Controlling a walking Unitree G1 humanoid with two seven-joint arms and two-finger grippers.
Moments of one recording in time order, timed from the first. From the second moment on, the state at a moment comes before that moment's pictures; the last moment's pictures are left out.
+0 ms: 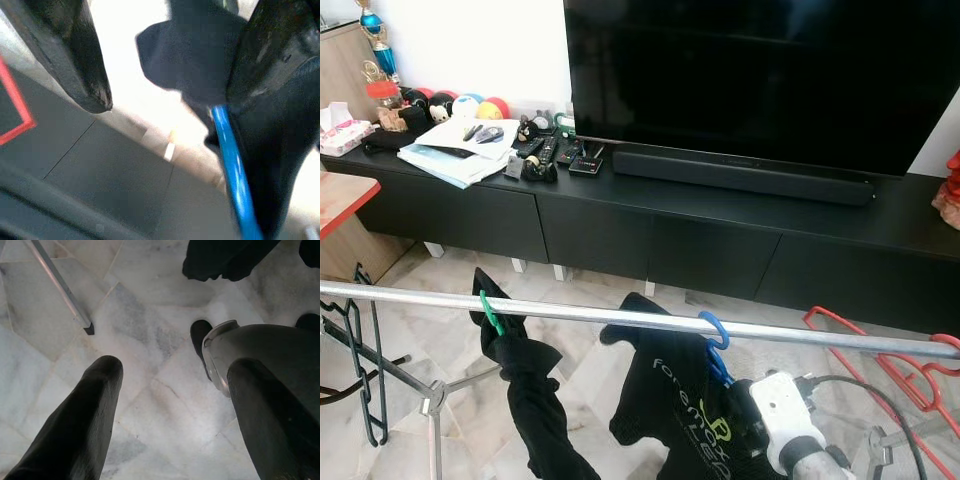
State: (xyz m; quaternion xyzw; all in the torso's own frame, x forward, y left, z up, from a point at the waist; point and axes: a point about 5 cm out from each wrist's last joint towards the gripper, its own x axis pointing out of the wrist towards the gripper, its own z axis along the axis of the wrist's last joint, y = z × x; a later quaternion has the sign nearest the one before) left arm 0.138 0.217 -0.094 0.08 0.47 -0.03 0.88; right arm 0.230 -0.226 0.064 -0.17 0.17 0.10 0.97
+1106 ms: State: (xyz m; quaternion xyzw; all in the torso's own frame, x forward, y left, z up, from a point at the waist) left arm 0.138 0.215 -0.095 0.07 0.47 -0.03 0.88; right arm 0.256 -0.196 0.061 -0.18 0.17 0.26 0.93
